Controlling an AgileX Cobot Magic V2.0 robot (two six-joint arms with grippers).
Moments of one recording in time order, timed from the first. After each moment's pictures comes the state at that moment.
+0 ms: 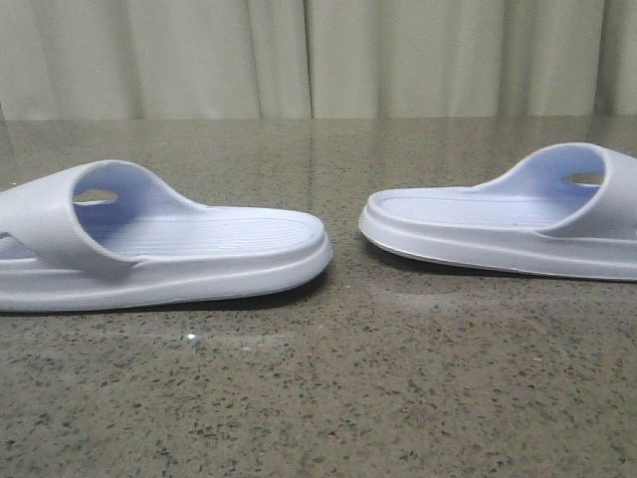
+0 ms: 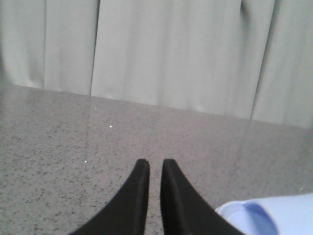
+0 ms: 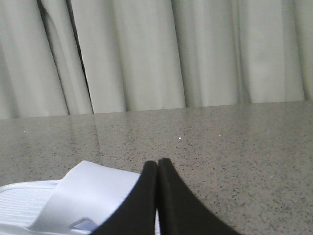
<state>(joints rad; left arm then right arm) -0.06 0.00 0.00 -0.28 -0.01 0.06 0.08 -0.01 0.01 -0.03 -0.04 0.09</state>
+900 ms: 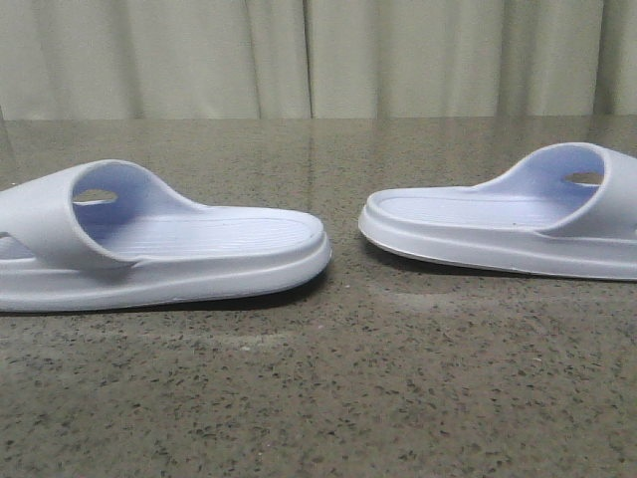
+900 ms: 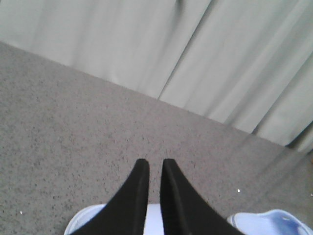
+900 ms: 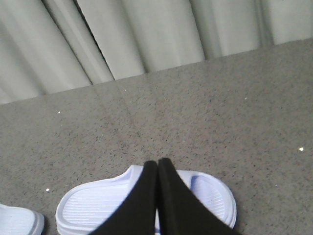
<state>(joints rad) -0.06 0.35 -0.56 -0.59 0.54 0.06 0.08 0.35 -0.58 0.19 0.54 0.09</state>
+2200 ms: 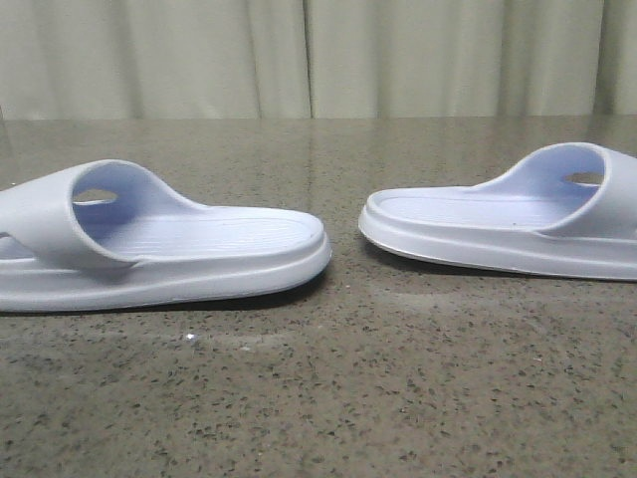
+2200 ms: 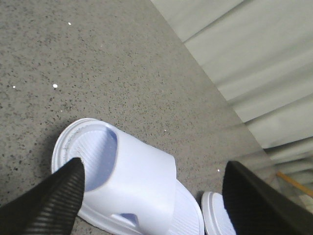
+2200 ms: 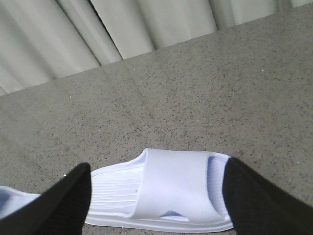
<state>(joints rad) -0.06 0.44 -0.42 -0.69 0.52 -0.27 0.08 0.39 -0.60 0.26 0.58 0.09</state>
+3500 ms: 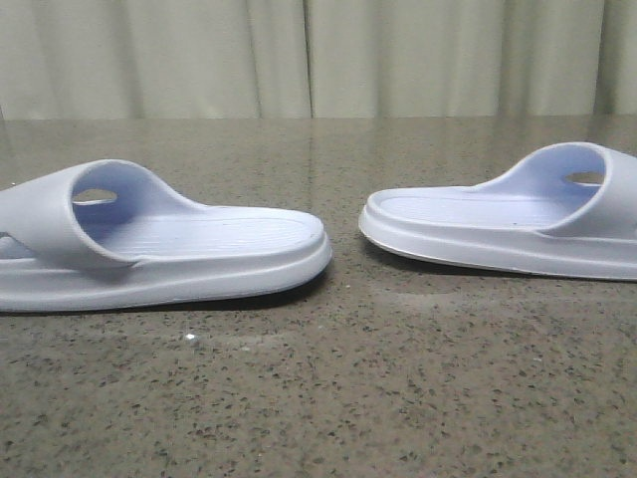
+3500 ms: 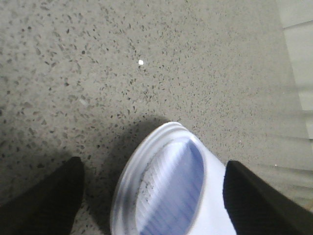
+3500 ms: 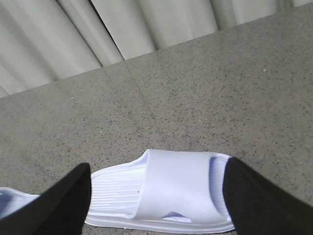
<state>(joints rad) -0.06 0.90 -0.41 -0.98 0.40 -0.10 0.08 0.39 -0.60 0.27 0.58 0.10</state>
